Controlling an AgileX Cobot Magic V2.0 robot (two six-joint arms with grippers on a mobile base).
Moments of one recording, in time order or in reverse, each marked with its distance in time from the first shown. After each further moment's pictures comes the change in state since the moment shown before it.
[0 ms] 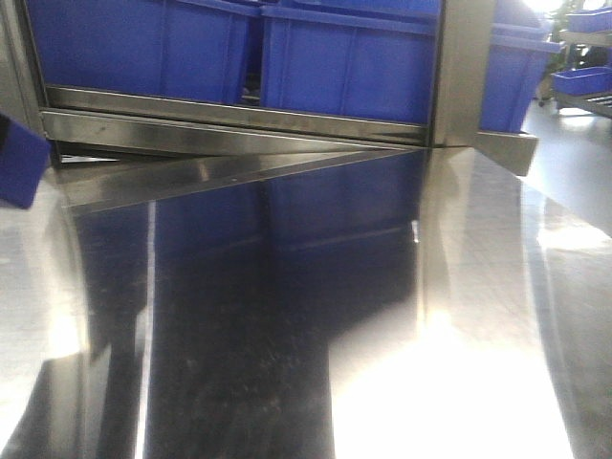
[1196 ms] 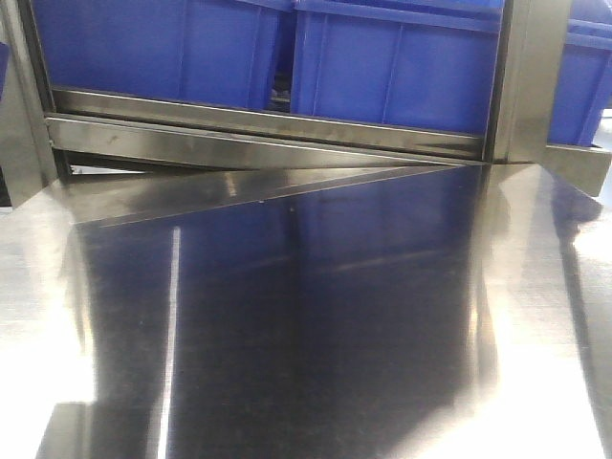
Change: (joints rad) left arm 0.000 -0.208 0.000 0.000 0.002 0.000; right arm 0.000 0.000 0.000 0.004 -0.002 0.000
